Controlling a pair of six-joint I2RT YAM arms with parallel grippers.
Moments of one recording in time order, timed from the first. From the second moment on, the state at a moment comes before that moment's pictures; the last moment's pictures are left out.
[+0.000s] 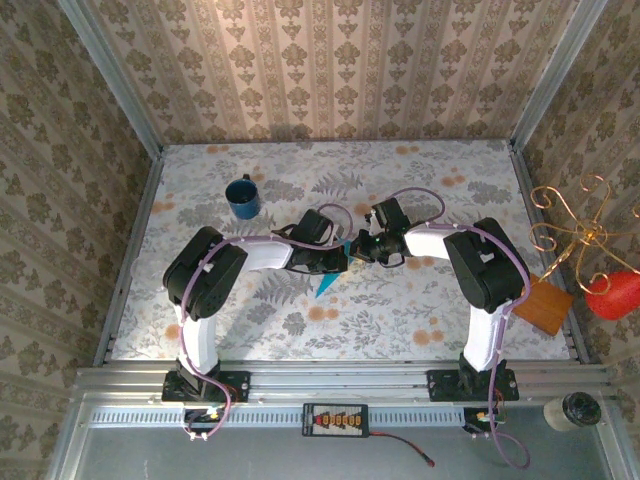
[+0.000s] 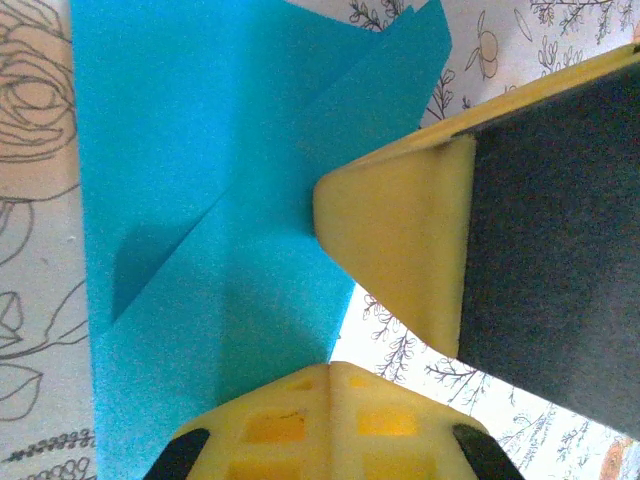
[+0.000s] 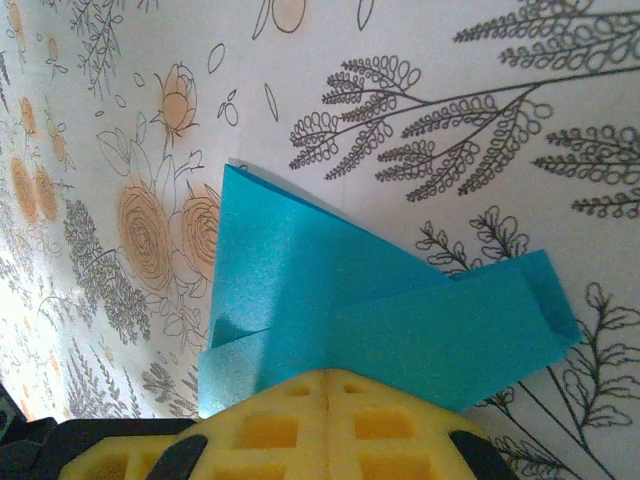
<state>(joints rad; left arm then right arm) -0.74 1.93 1.05 -0.09 0.45 -0.61 0.41 1.92 1.02 -0.10 -0.45 0.71</state>
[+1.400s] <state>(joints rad) -0.29 1.15 0.69 -0.46 0.36 -0.53 0.58 1.69 1.23 -0.55 -0.17 0.71</state>
